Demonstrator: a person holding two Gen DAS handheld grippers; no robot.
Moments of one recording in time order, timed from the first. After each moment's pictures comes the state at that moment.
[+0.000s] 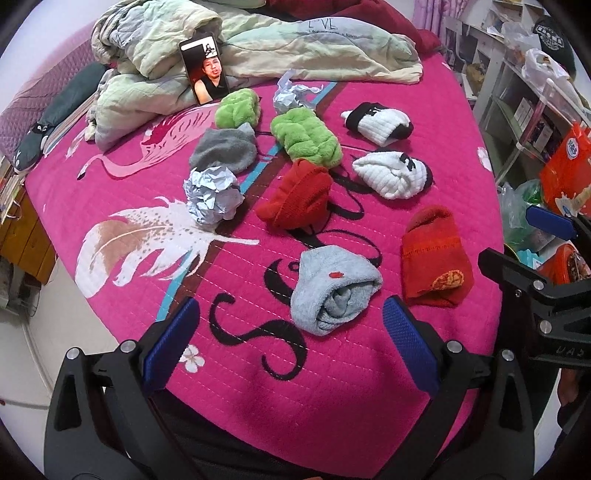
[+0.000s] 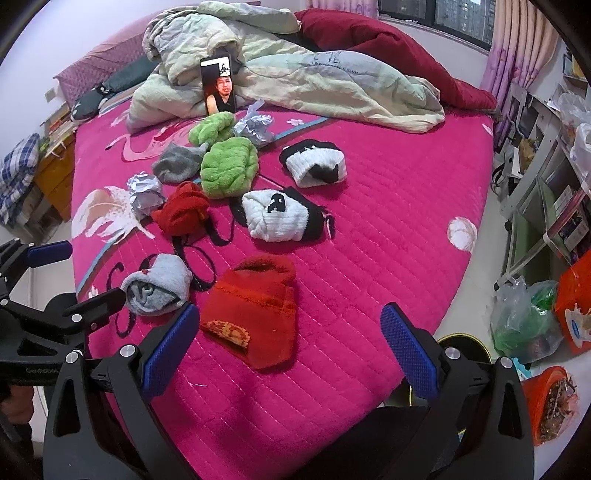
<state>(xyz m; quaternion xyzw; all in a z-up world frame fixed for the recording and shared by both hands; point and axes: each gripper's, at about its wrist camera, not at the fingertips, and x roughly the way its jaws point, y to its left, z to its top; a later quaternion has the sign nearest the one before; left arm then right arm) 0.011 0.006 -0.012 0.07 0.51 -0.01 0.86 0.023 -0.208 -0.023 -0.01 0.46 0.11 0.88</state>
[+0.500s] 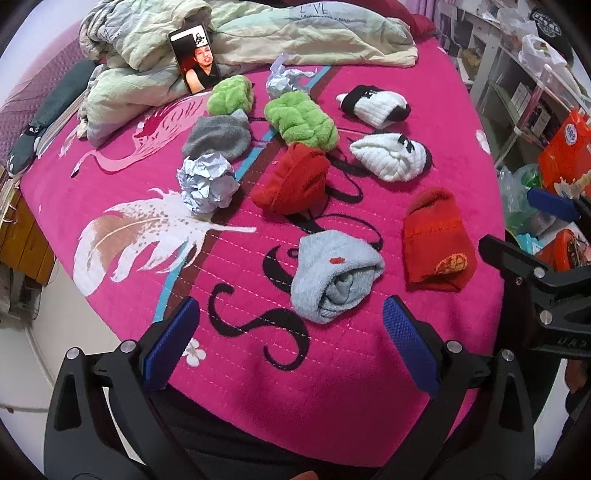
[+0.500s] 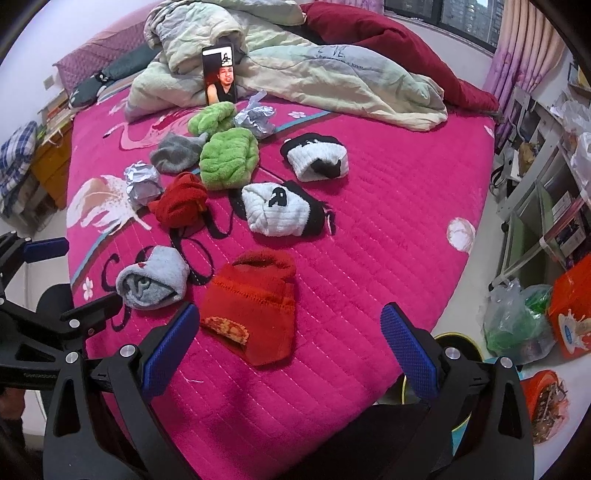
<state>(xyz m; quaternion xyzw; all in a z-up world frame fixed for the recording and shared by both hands) 0.013 0.005 -0.018 0.08 0.54 -0.02 0.84 0.025 -0.201 -0.021 -0.04 0.47 0.10 0.88</state>
